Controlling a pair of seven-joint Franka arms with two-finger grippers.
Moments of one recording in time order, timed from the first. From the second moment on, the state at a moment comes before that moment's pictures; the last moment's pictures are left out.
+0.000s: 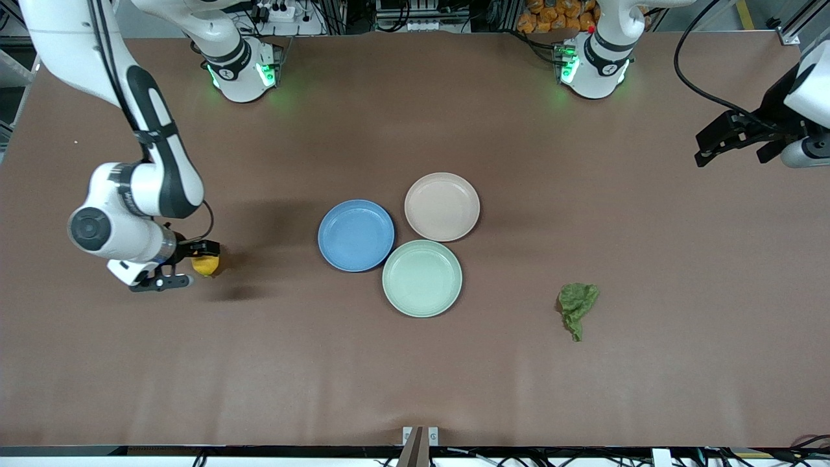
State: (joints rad) left arm -0.13 0.00 0.01 -1.49 0.01 1.53 -0.19; right arm 0.14 0.42 -0.17 -1.93 0.04 2.16 -0.15
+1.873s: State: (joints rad) left arm -0.14 -0.01 -0.02 -1.49 0.01 1.51 -0.12; right arm -0.07 0.06 -0.03 -1.58 0.04 1.49 -0.13
